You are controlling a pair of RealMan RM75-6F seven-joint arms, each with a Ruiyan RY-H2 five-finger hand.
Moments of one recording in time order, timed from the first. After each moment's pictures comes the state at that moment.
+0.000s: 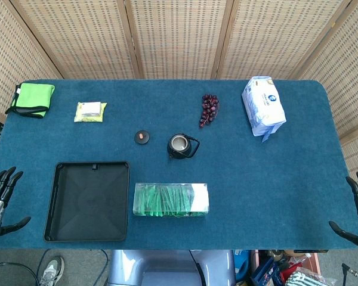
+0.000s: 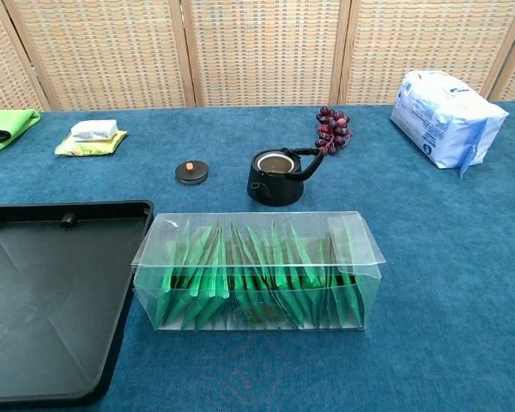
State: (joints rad) left arm -0.05 -1.02 0.02 -1.70 1.62 1.54 0.04; right arm -0.05 -0.99 0.07 -1.75 -1.56 1.64 -0.01
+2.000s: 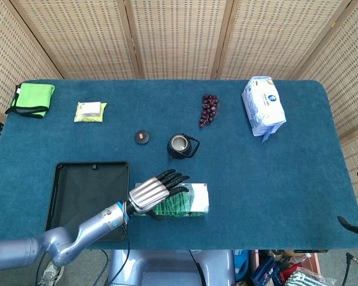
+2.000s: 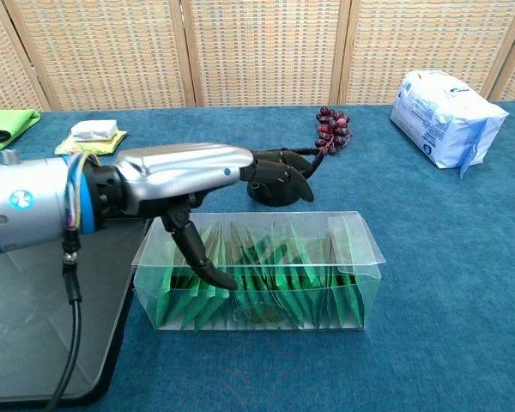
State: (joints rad) left arm -0.80 -1.52 -0.16 -1.65 1.53 0.78 0.11; right arm -0.02 -1.00 0.11 -1.72 -1.39 1.55 -0.02
